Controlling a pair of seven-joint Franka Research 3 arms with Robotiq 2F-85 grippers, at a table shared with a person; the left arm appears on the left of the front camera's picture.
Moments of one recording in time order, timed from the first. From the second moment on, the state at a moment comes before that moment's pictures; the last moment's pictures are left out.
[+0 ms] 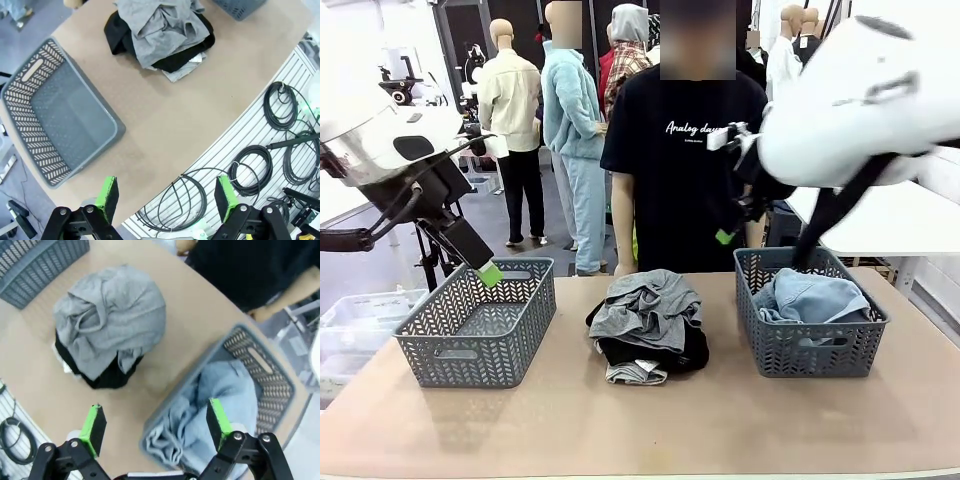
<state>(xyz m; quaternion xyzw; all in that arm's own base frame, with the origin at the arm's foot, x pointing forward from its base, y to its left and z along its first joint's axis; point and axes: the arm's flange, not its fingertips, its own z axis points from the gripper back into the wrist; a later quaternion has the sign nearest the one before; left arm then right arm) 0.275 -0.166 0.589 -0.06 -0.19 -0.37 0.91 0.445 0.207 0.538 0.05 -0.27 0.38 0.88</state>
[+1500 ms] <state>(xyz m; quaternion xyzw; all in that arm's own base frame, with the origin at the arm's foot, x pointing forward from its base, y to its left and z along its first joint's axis) 0.275 -0.166 0.589 -0.06 -0.19 -0.37 0.91 0.541 0.278 0.441 0.18 -0.21 0.42 0.87</state>
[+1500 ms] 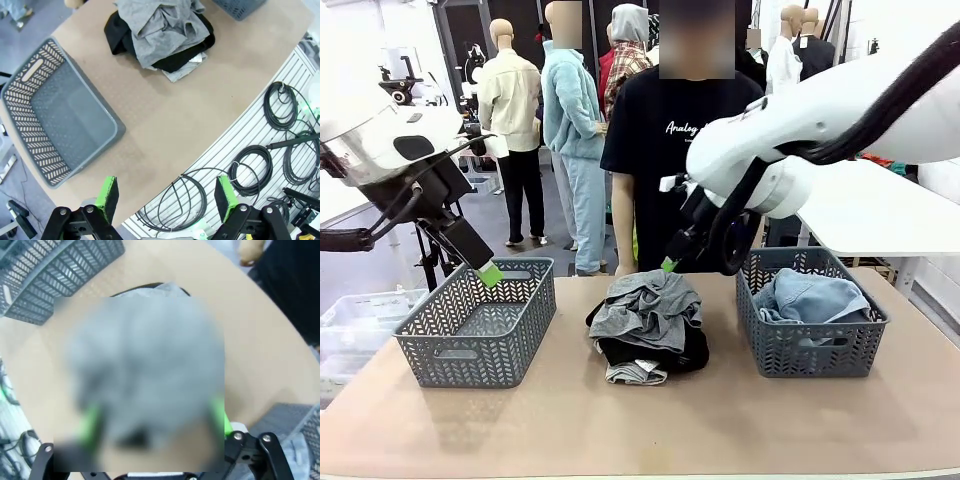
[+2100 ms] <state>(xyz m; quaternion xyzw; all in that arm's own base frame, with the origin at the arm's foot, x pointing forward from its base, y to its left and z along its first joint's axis) 0.275 -0.166 0.589 -0.06 -0.19 -0.37 0.91 0.584 0.319 0.399 0.14 -0.14 0.44 0.88</state>
